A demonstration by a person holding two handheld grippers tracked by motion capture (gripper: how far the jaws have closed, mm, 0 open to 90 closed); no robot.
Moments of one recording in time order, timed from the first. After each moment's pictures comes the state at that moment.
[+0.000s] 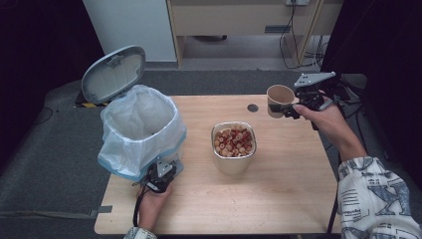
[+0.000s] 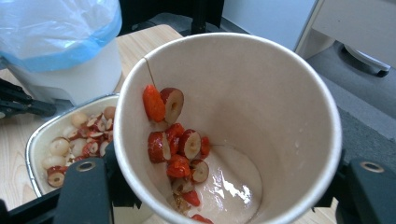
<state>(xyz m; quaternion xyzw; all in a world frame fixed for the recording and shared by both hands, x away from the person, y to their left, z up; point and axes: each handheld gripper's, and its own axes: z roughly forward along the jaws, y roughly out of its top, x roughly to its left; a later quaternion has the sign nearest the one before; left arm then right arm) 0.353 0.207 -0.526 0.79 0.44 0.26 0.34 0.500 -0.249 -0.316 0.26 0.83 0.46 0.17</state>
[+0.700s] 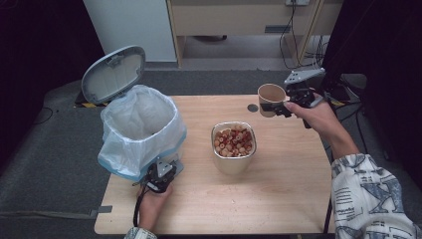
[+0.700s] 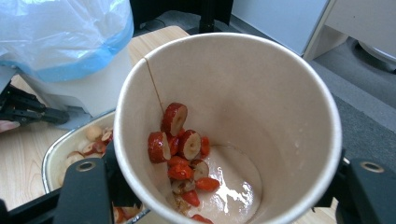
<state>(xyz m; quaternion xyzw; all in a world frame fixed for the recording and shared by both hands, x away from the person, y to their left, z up) 0.353 0.207 -0.526 0.79 0.44 0.26 0.34 0.503 -0.224 -0.309 0.26 0.84 0.46 0.15</state>
